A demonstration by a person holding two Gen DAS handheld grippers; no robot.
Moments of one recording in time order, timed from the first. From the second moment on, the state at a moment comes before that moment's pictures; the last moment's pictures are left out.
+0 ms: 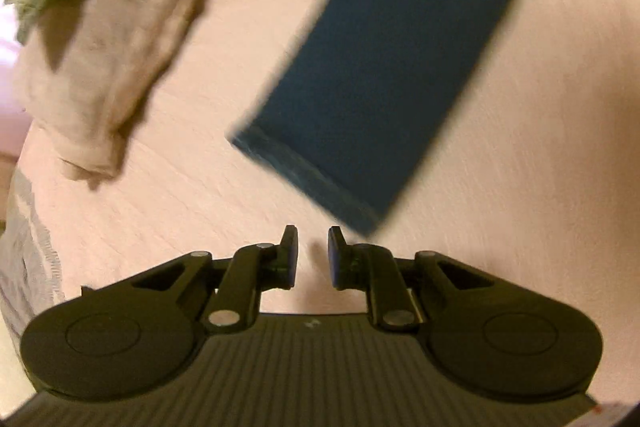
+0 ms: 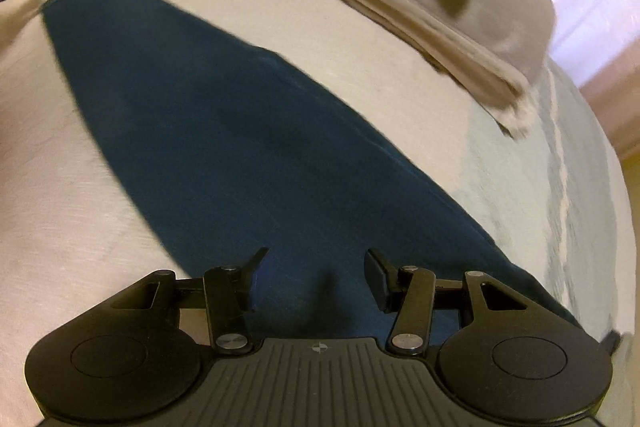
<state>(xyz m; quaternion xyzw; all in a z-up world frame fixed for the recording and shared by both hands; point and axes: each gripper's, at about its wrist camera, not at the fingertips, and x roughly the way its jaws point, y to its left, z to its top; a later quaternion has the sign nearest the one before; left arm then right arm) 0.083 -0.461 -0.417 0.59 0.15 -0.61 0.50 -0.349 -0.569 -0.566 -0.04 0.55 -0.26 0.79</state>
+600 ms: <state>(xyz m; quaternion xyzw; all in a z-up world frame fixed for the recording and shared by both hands) -0.128 -0.709 -0.433 0.41 0.22 -0.78 0.43 -0.495 -0.785 -0.572 -0.04 0.59 -0.21 0.78</state>
